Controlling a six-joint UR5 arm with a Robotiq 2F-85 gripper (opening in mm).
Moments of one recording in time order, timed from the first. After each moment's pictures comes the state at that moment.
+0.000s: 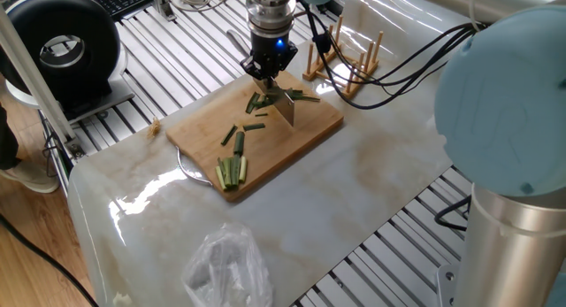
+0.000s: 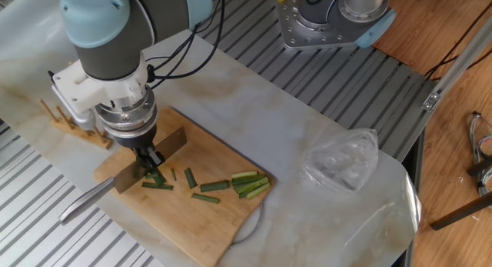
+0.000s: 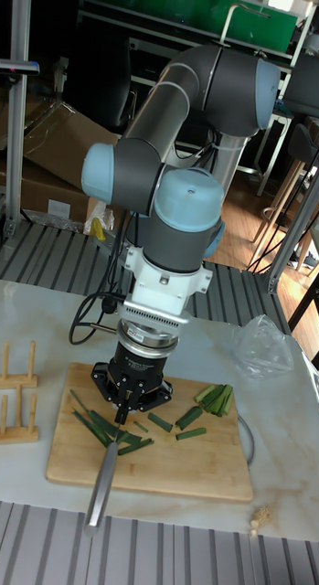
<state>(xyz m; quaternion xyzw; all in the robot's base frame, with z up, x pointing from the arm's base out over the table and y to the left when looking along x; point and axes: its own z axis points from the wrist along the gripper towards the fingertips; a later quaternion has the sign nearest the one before) 0.654 -0.014 0.064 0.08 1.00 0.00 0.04</state>
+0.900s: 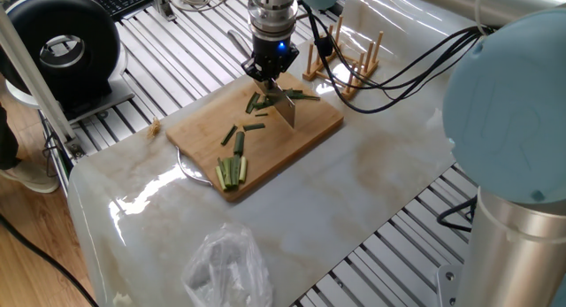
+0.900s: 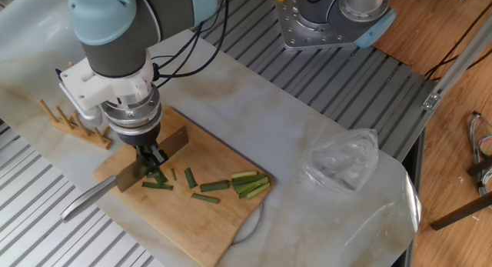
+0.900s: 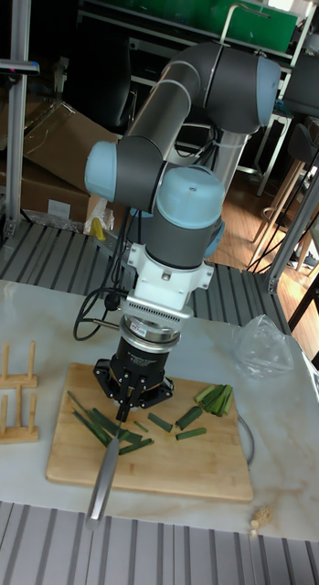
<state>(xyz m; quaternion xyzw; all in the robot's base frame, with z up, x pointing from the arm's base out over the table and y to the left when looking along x) 0.640 -0.009 0.062 0.09 1.00 0.00 0.04</state>
